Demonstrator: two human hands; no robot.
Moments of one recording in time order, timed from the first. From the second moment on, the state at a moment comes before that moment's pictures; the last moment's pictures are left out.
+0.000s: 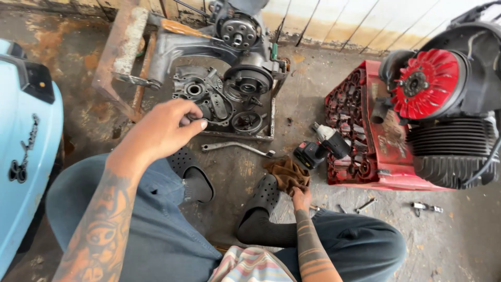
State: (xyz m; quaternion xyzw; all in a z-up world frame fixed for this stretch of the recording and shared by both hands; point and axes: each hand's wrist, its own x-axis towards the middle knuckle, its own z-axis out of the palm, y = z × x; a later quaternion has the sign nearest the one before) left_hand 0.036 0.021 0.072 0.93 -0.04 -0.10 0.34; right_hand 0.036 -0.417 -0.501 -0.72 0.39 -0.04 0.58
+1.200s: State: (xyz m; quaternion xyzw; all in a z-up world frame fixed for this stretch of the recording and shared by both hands) left_hand 0.113 0.022 -0.019 0.95 -0.15 -0.22 0.17; right_hand 0.154 -0.481 -0.436 -0.95 0.12 -0.17 0.22
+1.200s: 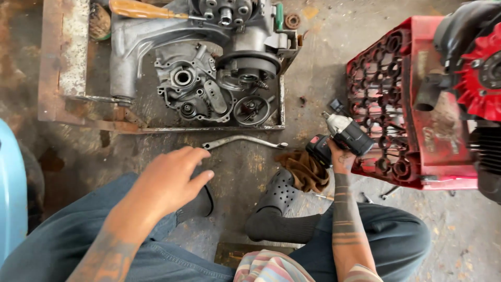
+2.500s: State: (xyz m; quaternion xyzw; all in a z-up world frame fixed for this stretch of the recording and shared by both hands) left_hand 0.050 -0.112 -0.177 0.57 0.14 -0.34 0.74; right_hand 0.058 -0.353 -0.240 -0.75 -0.03 -0.08 0.65
